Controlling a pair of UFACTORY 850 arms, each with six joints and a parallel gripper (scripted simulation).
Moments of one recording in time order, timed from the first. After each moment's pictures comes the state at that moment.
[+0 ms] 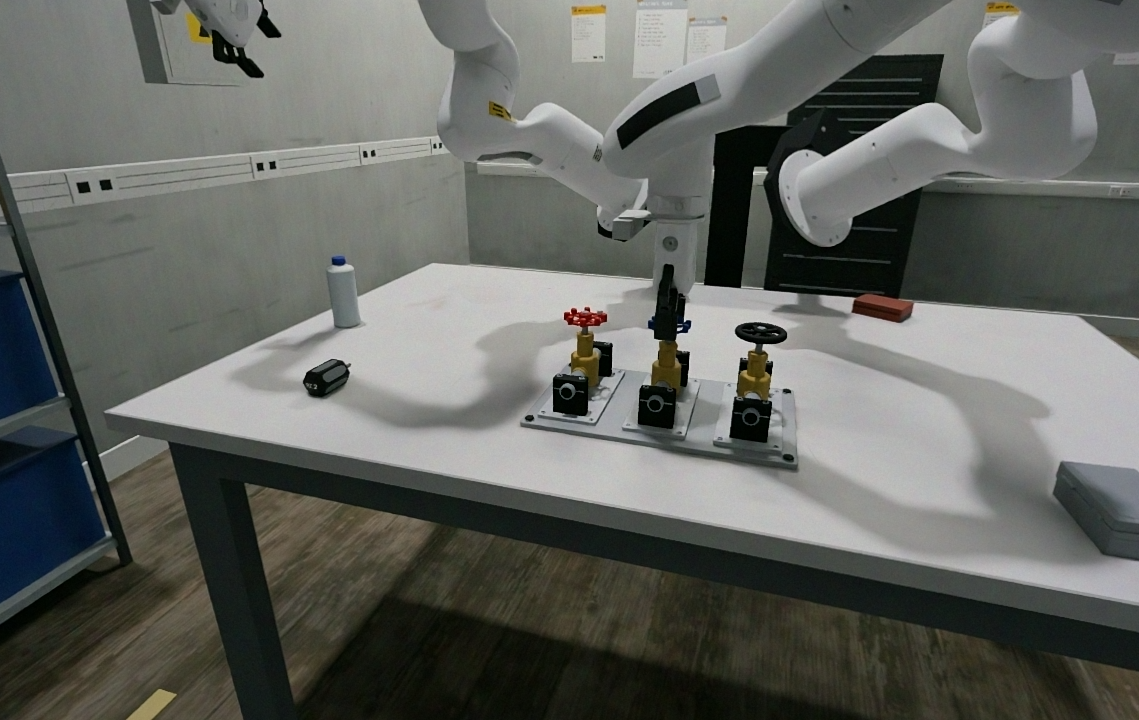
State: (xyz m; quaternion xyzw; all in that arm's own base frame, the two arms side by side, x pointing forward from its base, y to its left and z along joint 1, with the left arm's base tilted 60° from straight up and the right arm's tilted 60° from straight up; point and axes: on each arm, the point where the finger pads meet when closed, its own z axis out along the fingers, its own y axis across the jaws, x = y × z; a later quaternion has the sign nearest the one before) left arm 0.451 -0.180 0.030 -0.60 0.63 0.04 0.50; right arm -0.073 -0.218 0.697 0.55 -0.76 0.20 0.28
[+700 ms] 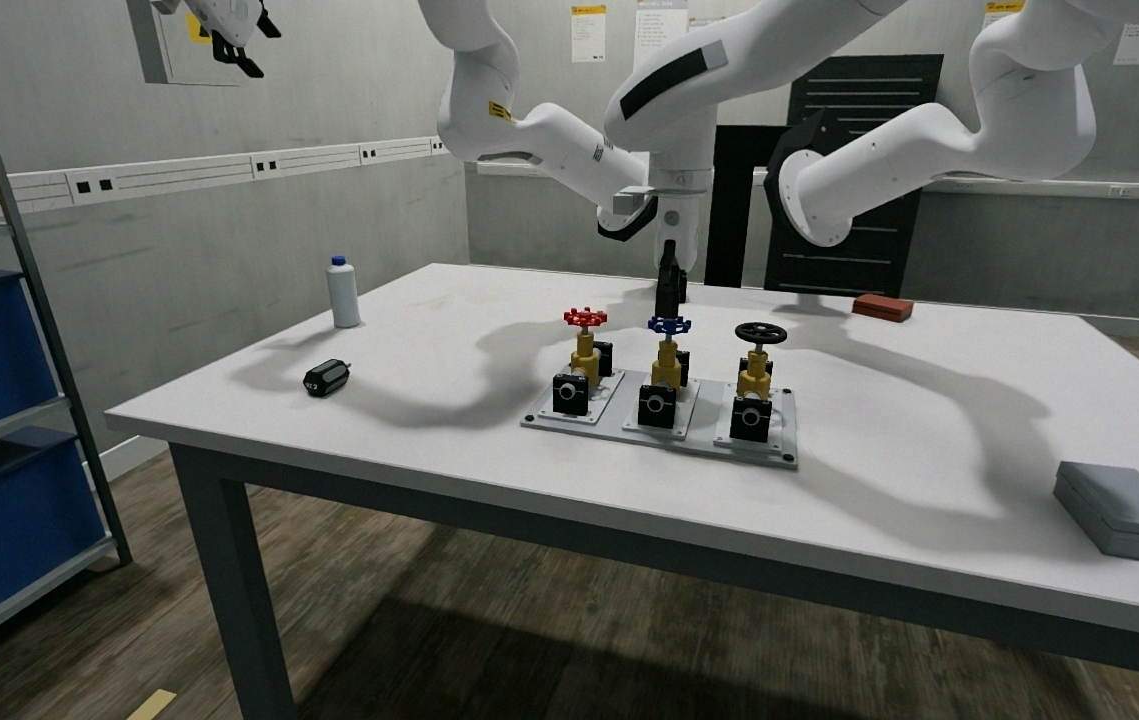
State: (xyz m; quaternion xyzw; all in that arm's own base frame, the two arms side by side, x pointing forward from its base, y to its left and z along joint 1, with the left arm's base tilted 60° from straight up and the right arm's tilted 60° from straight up) left arm 0.432 -0.201 0.047 -0.60 0.63 0.04 0.50; right arm -0.073 -0.218 0.697 0.55 -0.76 0.20 0.28
